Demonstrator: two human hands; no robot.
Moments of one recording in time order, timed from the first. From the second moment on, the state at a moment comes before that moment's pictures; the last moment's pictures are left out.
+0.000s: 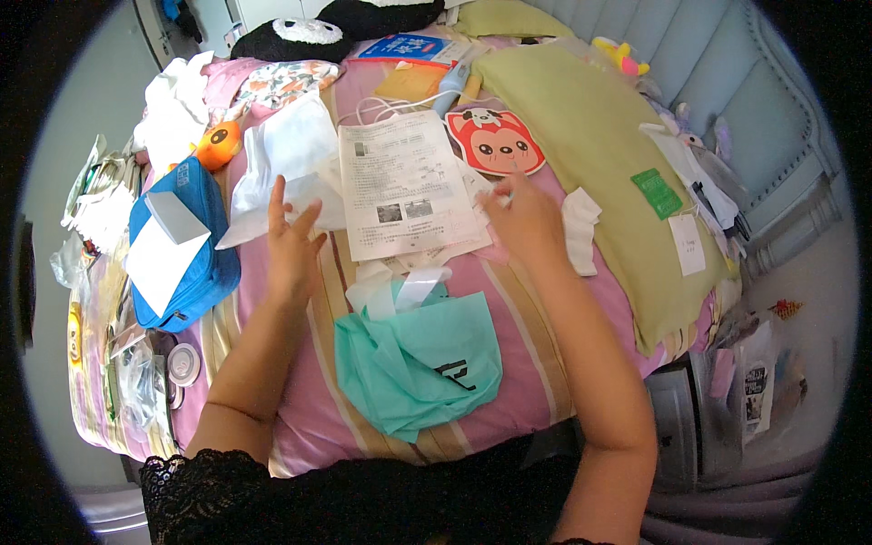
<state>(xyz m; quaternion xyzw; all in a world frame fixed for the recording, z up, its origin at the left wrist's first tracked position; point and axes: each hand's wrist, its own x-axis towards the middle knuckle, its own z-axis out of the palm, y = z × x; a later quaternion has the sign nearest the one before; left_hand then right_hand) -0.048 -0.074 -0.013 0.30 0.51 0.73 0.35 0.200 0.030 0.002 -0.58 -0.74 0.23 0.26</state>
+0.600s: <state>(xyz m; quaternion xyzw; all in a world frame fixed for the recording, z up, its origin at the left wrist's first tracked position) -0.030 -0.075 -0.027 0.20 0.39 0.63 0.64 0.154 0.073 -0.031 -0.54 -0.73 0.38 0.18</state>
